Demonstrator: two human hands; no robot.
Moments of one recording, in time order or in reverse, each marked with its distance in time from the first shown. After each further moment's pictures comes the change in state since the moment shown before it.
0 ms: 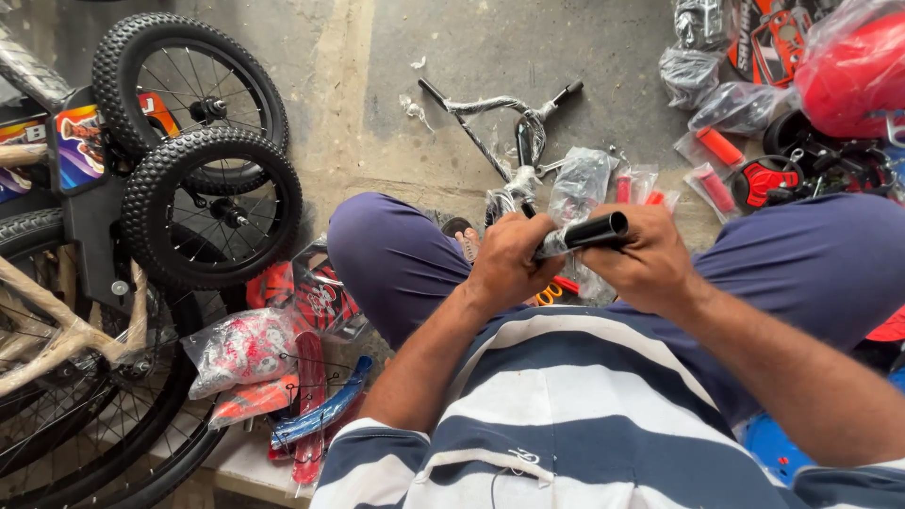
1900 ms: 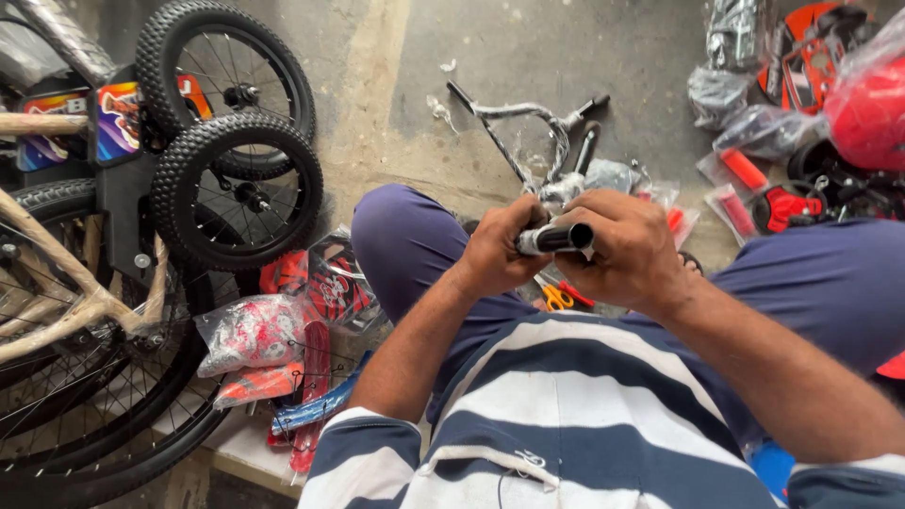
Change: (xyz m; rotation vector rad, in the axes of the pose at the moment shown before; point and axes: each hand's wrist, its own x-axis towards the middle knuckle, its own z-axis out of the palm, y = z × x) left_hand -0.002 -0.015 -0.035 -0.265 -0.048 -0.132; right_hand 0.042 -0.051 0.016 -0.326 0.023 -0.516
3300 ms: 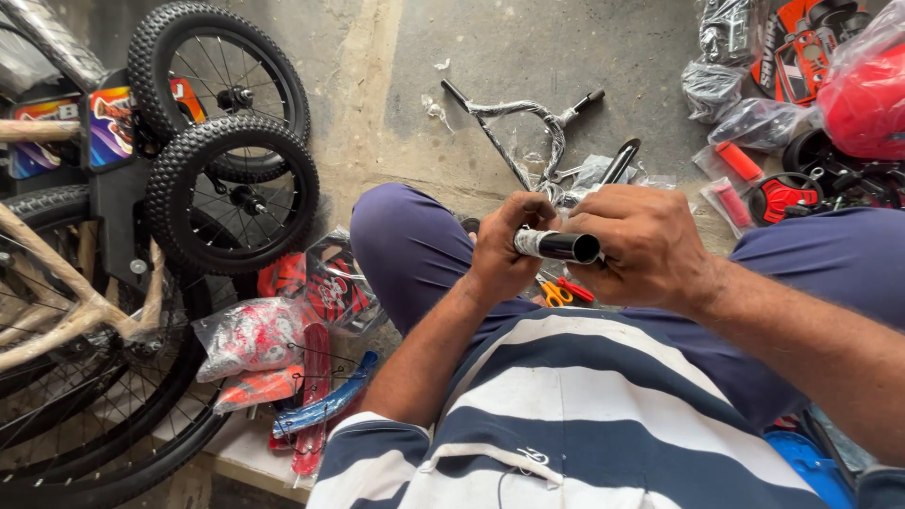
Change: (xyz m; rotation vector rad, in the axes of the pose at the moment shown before) left_hand -0.008 -0.004 0.028 -0.168 0.224 0.075; right_hand 0.008 -0.013 -0.024 -0.121 -0.132 -0.067
